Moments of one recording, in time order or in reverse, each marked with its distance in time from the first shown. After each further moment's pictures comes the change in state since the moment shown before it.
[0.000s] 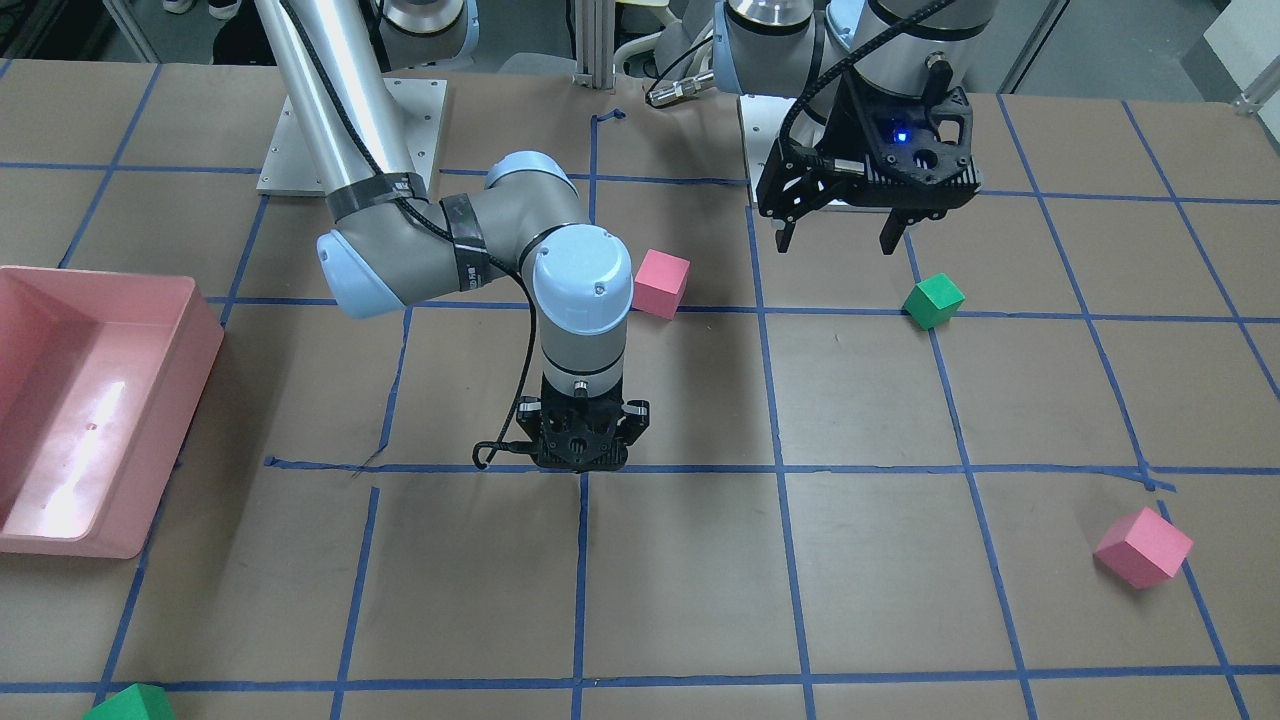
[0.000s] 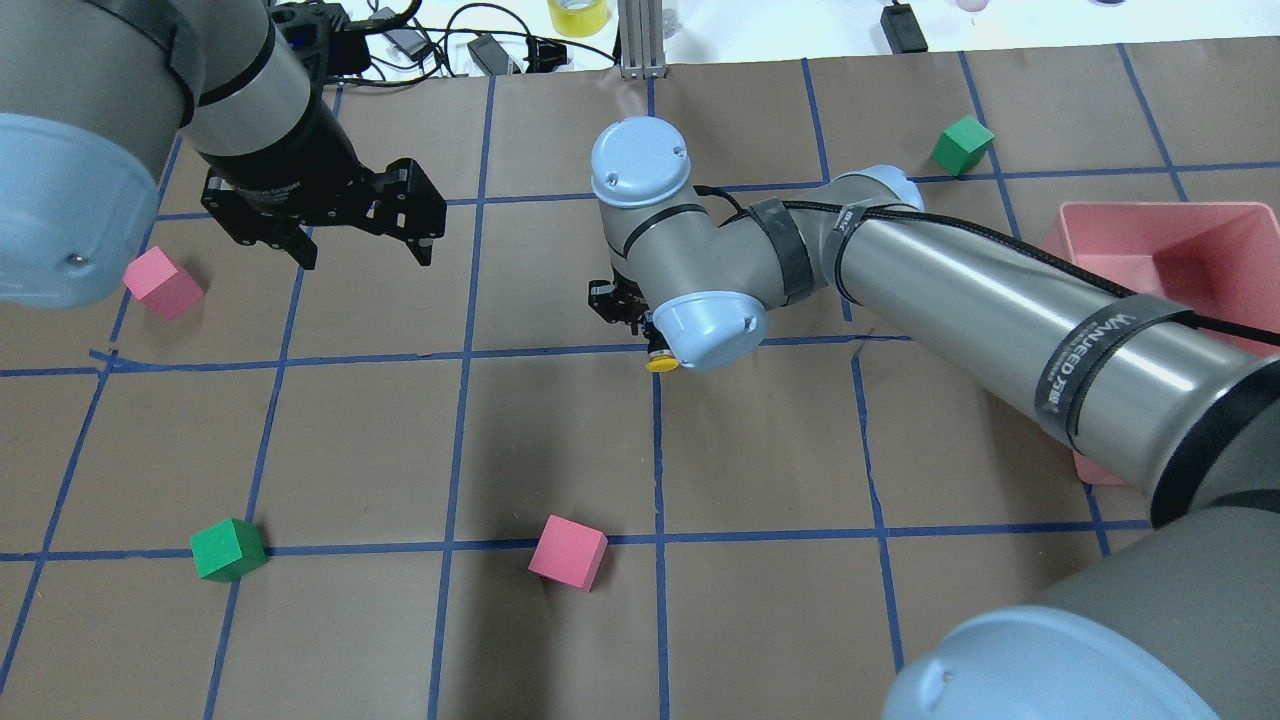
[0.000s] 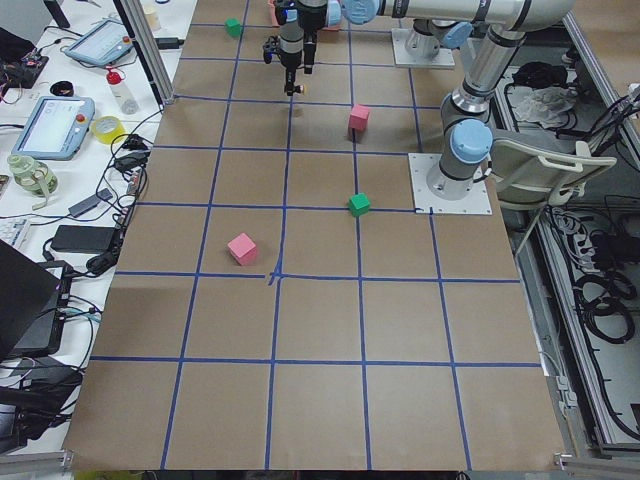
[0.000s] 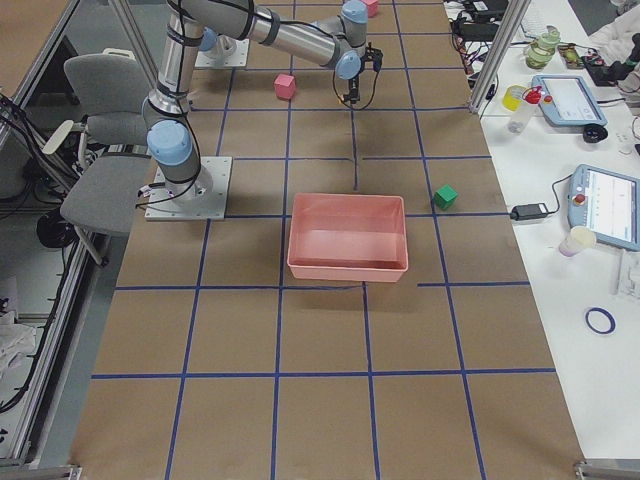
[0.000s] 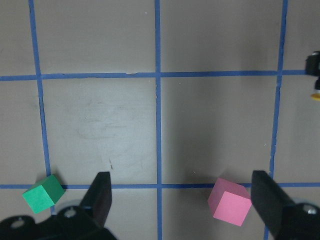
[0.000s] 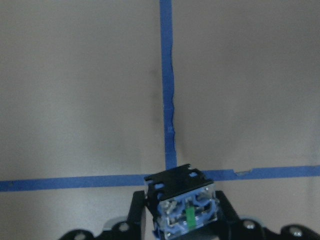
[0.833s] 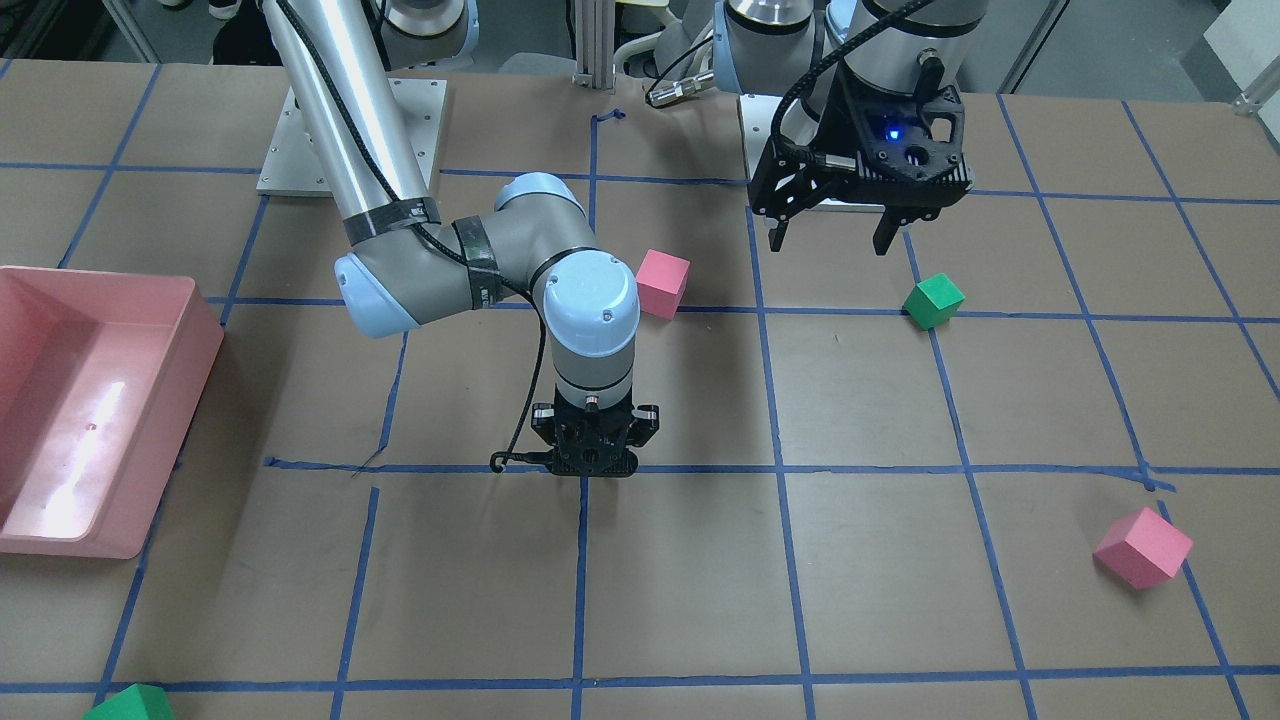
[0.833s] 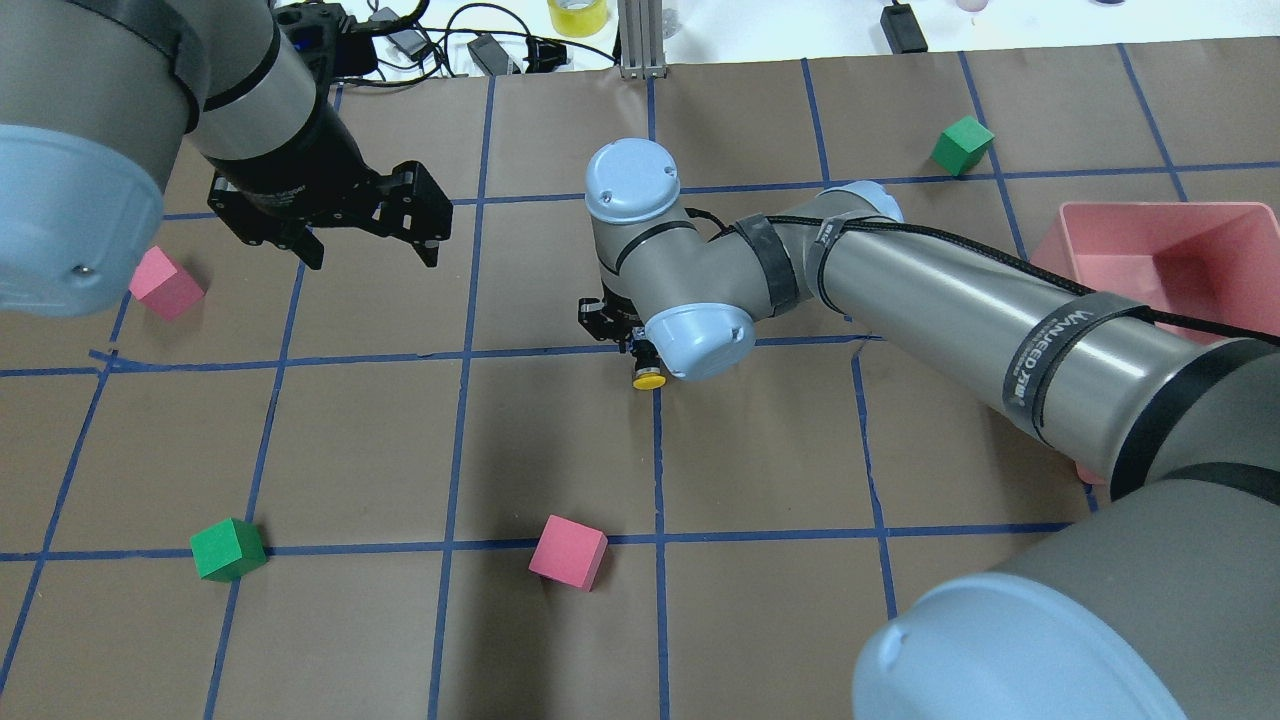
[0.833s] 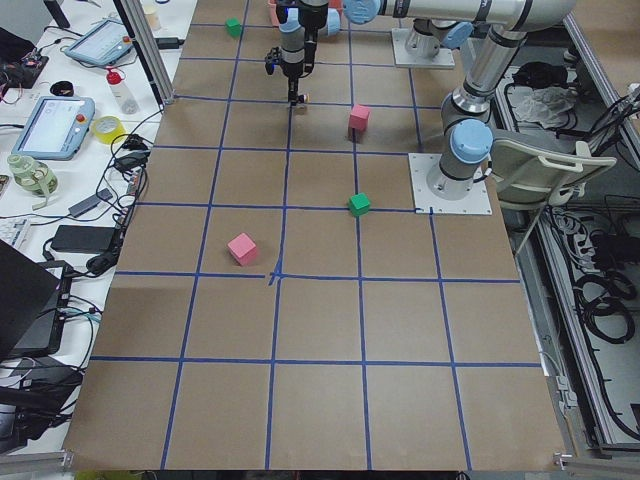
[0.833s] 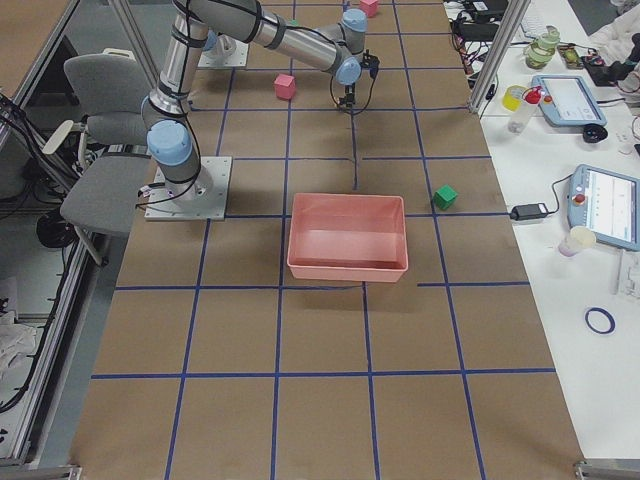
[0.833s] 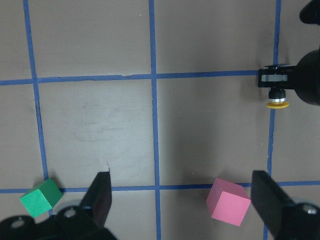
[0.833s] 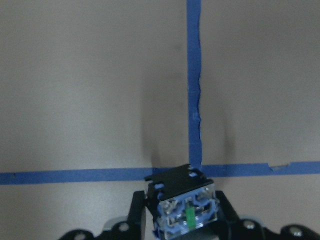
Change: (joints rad) left arm -0.007 0.004 -0.008 0.017 -0.010 0.001; right arm 0.005 0.036 0.002 -0.006 0.044 0.003
